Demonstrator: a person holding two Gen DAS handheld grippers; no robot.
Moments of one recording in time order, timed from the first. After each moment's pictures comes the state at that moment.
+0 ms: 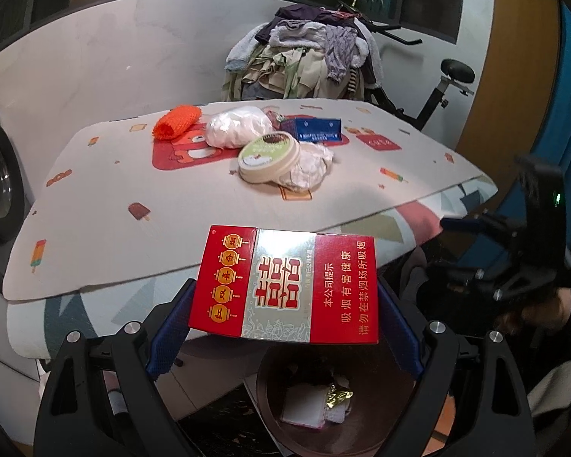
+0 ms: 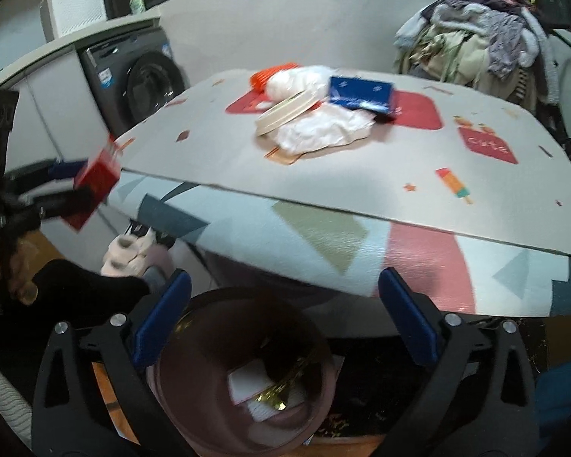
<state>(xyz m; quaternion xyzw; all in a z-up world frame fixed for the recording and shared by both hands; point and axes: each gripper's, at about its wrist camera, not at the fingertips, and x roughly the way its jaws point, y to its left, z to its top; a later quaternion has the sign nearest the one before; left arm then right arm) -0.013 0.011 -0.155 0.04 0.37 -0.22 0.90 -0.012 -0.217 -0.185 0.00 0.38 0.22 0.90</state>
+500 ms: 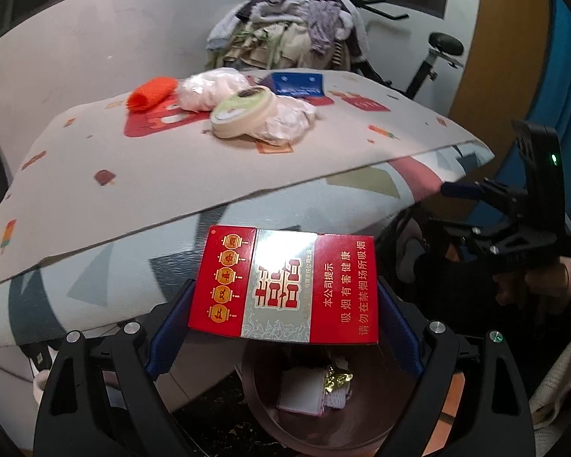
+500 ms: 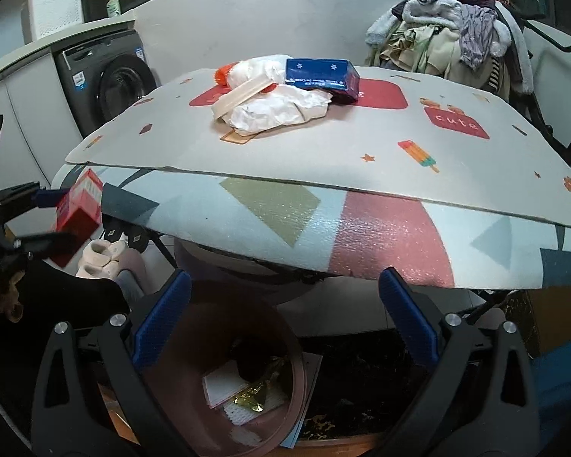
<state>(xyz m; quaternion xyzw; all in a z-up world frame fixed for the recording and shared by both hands) -0.014 -0.007 -0.199 0.06 0.40 -0.24 0.88 -0.011 -0.234 -0.215 0.00 0.39 0.18 0.90</state>
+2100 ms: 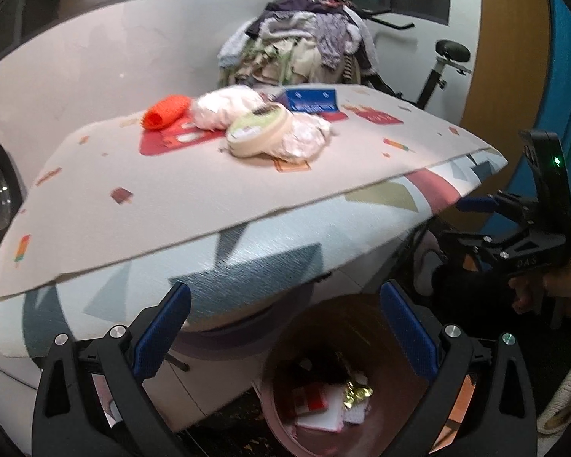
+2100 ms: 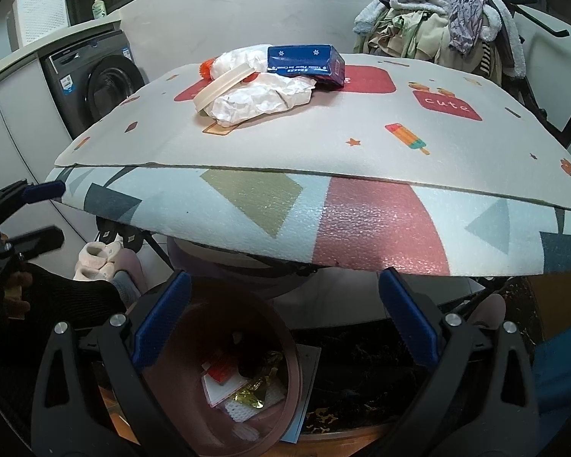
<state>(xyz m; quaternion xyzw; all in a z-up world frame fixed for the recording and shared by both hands) -0.012 0.000 -0.196 0.07 0.36 -0.21 0.91 -0.008 -0.240 -0.223 0.01 0.40 0.16 0.90</state>
